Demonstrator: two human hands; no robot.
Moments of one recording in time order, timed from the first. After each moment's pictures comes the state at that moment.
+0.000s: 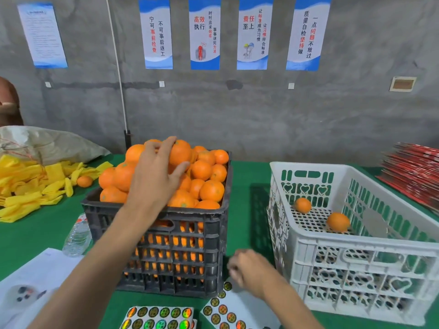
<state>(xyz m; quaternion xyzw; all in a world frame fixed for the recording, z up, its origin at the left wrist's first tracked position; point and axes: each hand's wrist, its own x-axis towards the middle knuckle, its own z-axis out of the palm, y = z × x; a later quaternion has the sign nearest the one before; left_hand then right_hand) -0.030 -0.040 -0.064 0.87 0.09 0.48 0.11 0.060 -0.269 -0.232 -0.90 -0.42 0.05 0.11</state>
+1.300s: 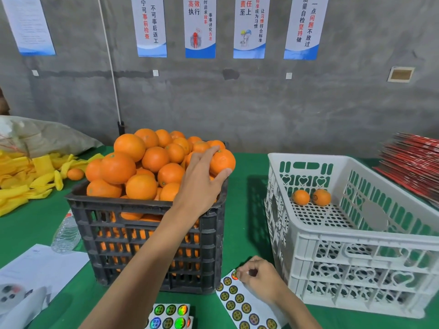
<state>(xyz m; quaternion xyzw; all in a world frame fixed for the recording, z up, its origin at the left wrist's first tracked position) 0.028 -0.102 -0.101 0.88 0.03 0.36 0.31 0.098 -0.293 -0.329 -0.86 -0.24 0.14 0.43</state>
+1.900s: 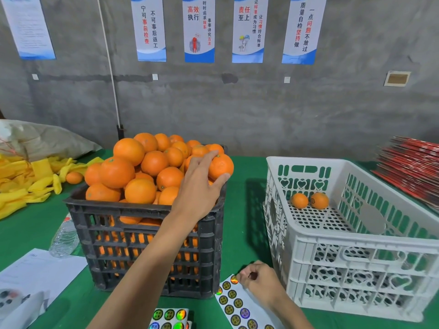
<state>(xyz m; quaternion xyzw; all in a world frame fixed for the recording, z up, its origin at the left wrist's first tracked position) 0.027 -0.102 -0.103 0.87 0.02 0.38 0.31 0.099 -0.292 -0.335 -0.87 -0.20 0.11 0.44</state>
